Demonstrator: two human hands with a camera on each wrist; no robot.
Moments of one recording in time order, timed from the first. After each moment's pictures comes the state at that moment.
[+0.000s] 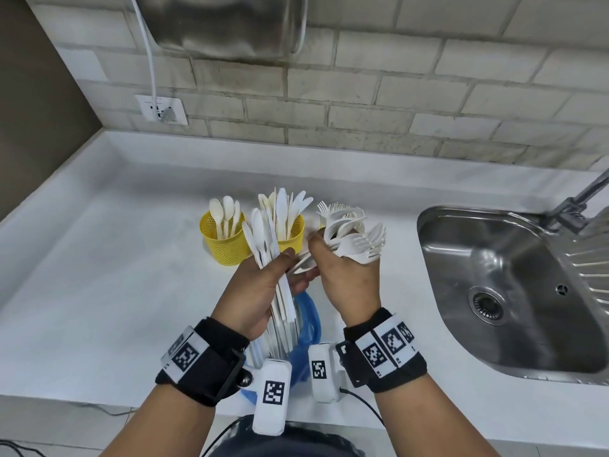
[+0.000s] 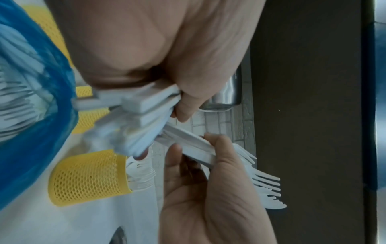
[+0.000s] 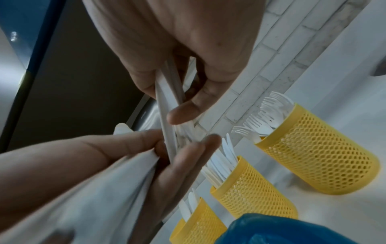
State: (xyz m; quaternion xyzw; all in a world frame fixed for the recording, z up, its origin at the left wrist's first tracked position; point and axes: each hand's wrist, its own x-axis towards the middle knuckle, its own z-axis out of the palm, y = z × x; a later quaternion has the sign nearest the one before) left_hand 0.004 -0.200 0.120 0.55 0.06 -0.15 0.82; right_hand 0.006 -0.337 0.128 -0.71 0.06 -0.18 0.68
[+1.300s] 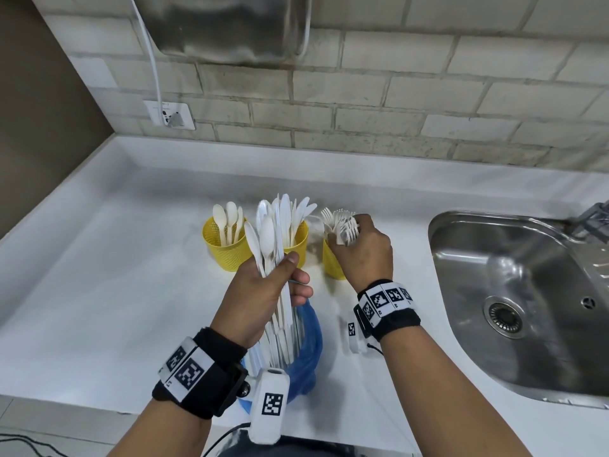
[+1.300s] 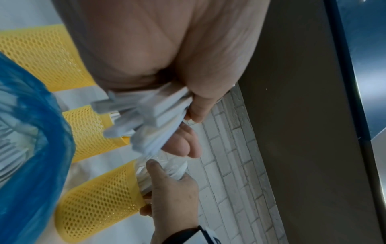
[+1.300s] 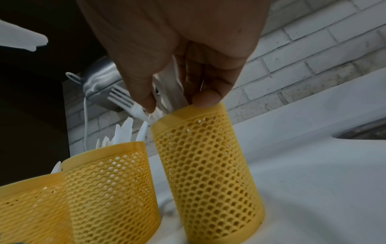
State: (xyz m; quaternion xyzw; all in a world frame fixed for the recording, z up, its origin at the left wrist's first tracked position) left_hand 0.007 -0.206 0.129 0.63 0.08 -0.11 0.76; right_hand 0.084 -0.388 0.072 -0.91 0.10 -0.18 0.36
